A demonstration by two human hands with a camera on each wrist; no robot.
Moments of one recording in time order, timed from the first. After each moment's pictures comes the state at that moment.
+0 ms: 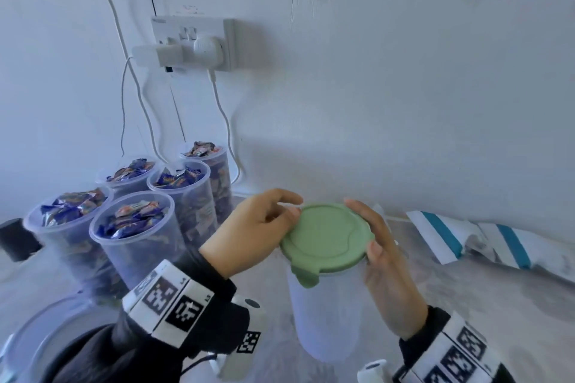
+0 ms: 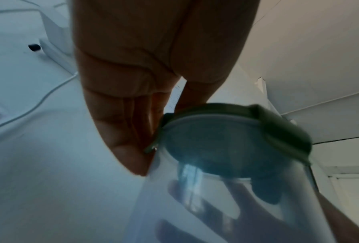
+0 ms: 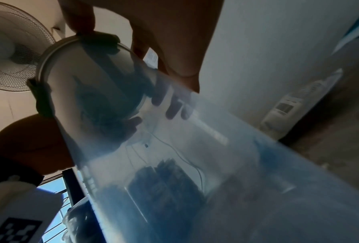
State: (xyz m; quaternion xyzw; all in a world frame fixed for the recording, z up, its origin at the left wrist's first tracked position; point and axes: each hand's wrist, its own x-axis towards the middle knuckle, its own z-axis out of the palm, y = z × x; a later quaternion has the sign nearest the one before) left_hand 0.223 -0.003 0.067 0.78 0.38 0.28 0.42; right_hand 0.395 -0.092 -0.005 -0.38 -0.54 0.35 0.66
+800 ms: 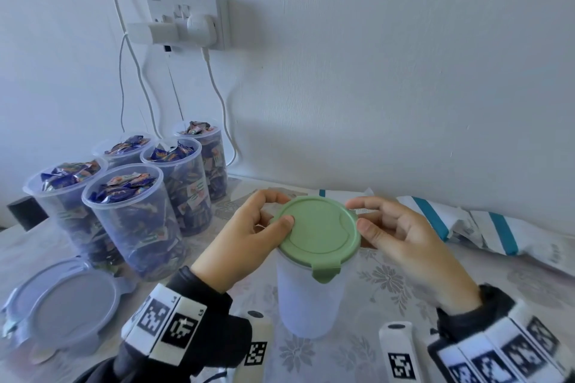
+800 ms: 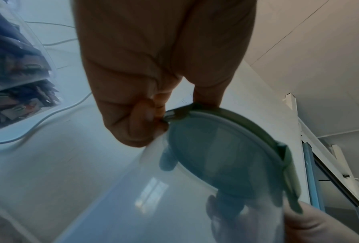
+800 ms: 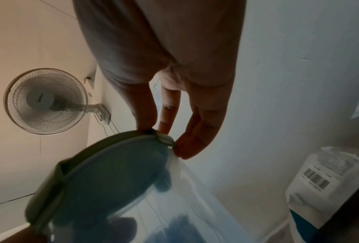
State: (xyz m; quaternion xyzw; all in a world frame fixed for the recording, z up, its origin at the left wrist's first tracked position) left_hand 0.238 -0.045 0.027 0.69 0.37 0.36 0.51; right_hand 0.442 -0.125 0.025 -0.51 -0.52 0.39 0.56
